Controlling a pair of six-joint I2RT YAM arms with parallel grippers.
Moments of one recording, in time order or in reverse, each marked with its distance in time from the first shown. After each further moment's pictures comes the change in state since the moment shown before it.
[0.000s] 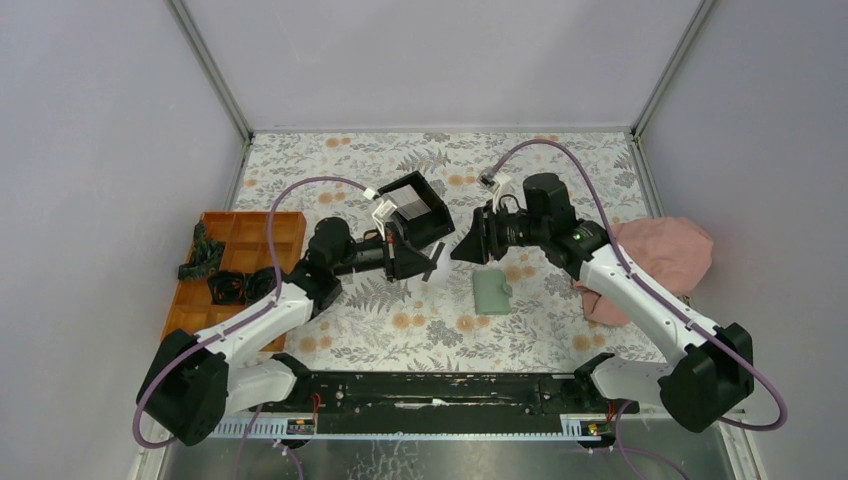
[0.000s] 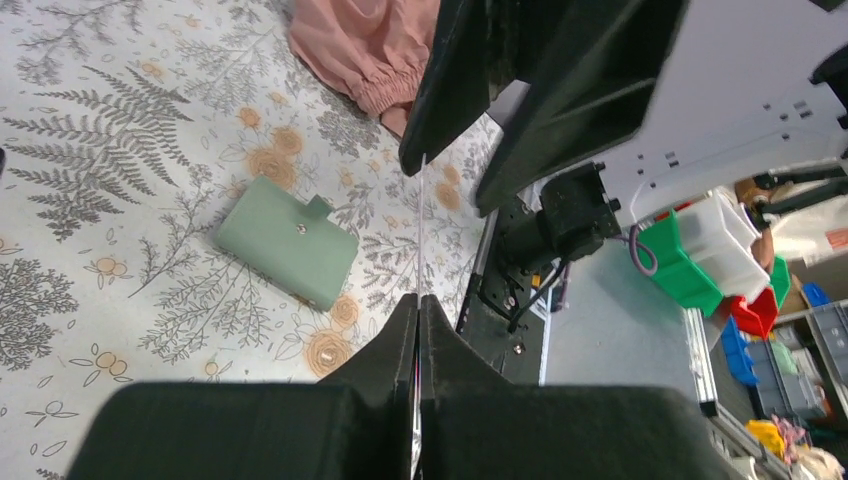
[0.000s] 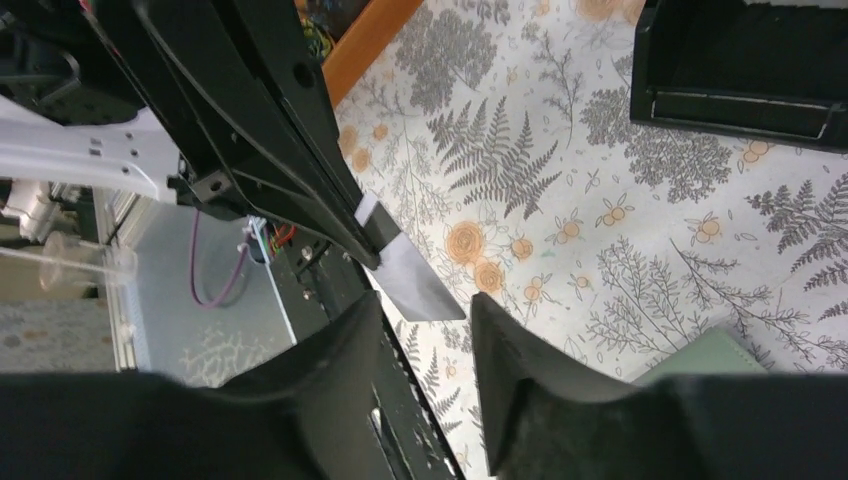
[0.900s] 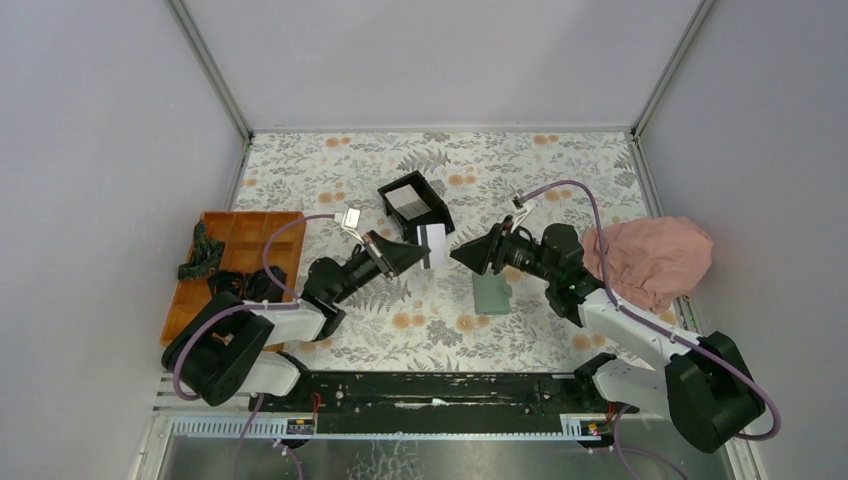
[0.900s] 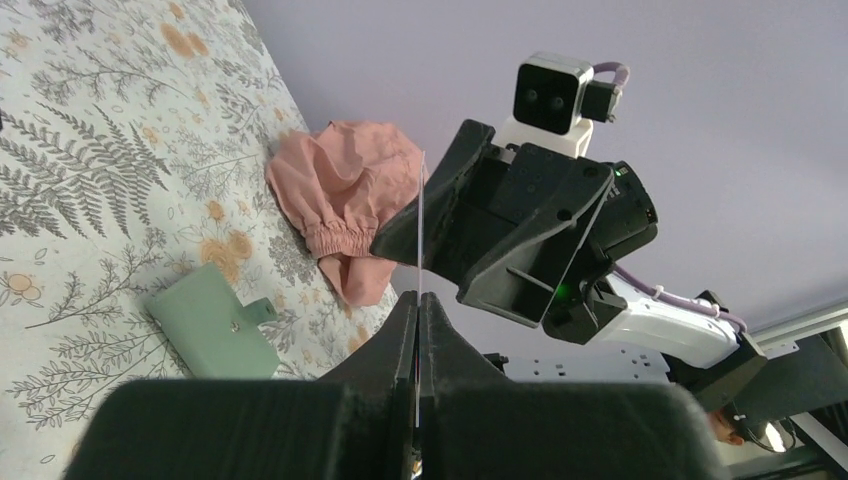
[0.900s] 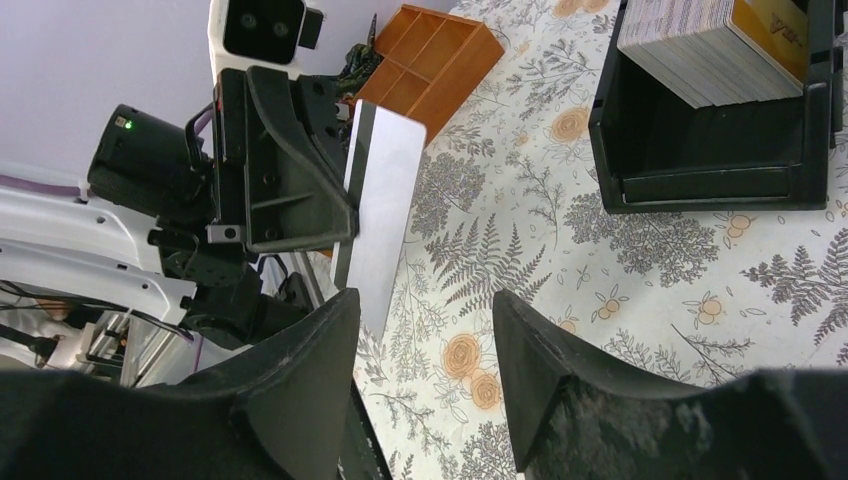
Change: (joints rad) left arm -0.025 0.204 -0.309 0.833 -0.425 -0.609; right arm -0.011 -0.132 -0.515 0.855 0.158 0.337
